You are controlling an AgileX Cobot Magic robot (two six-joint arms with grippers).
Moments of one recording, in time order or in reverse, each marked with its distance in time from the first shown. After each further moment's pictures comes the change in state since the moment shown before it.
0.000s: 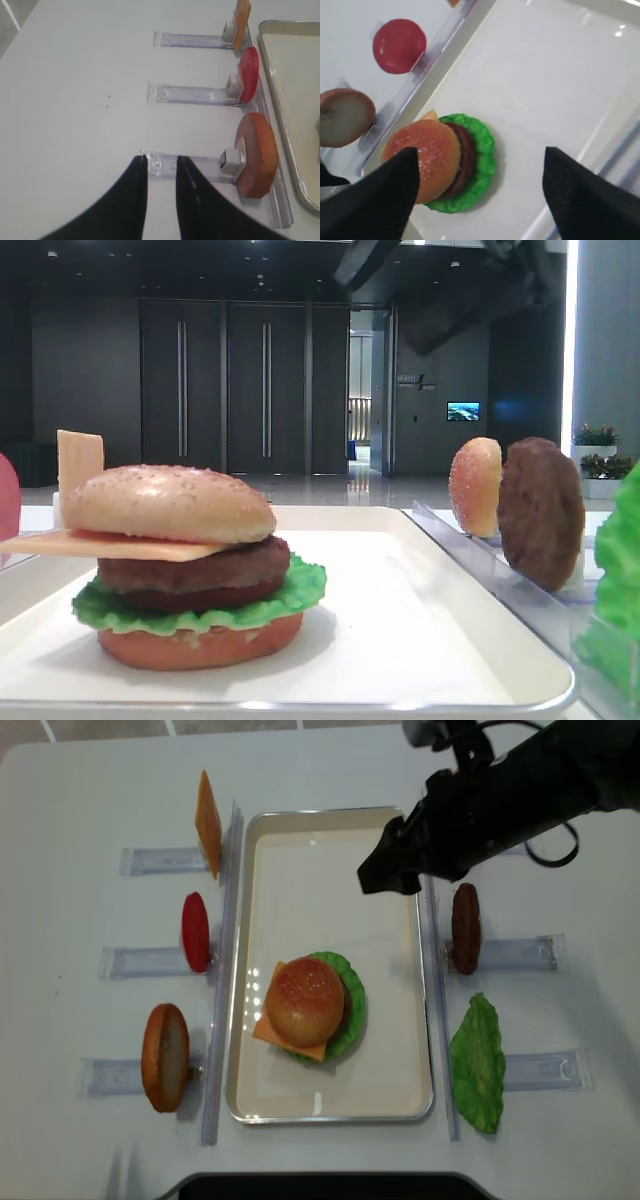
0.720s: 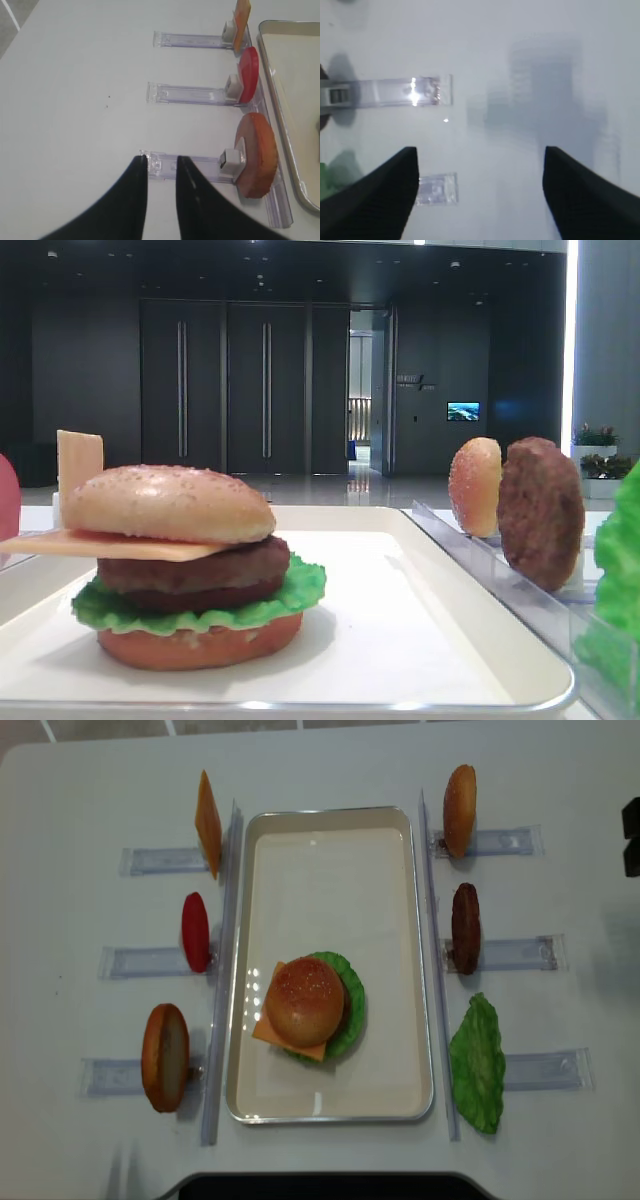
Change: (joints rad) left arm 0.000 0.000 0.000 0.000 0.000 0.000; right arm -0.445 -0.272 0.000 -0.835 0.359 0.641
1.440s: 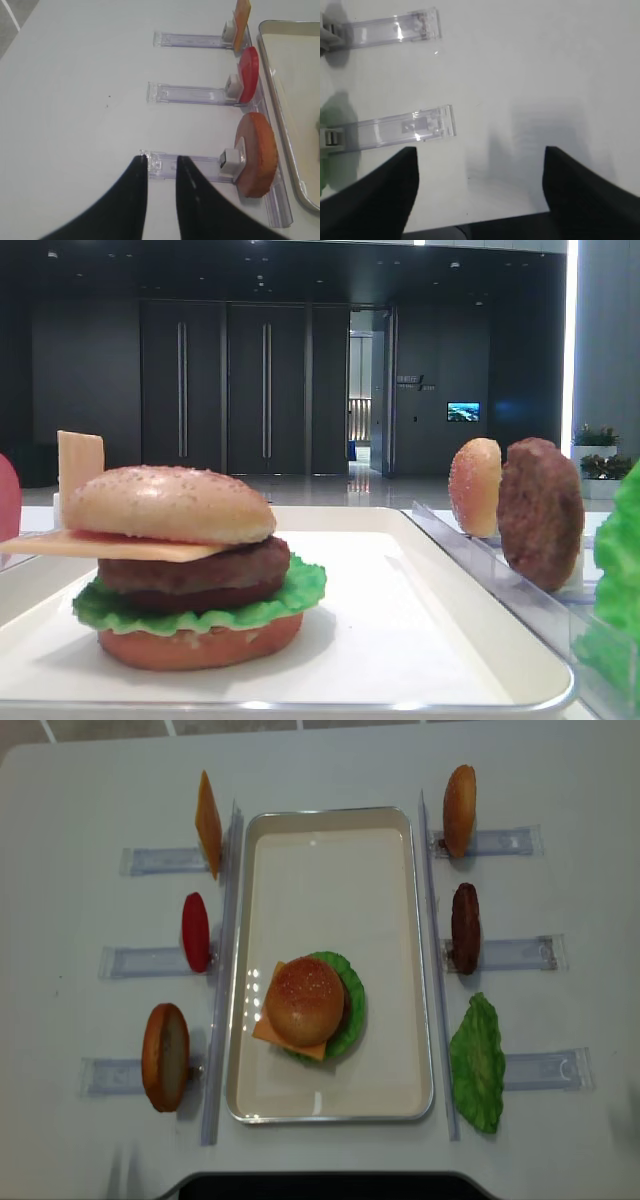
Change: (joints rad) left arm 0.000 0.000 0.000 0.000 0.000 0.000; right arm -0.039 -0.715 0.500 -0.012 -0.023 0.064
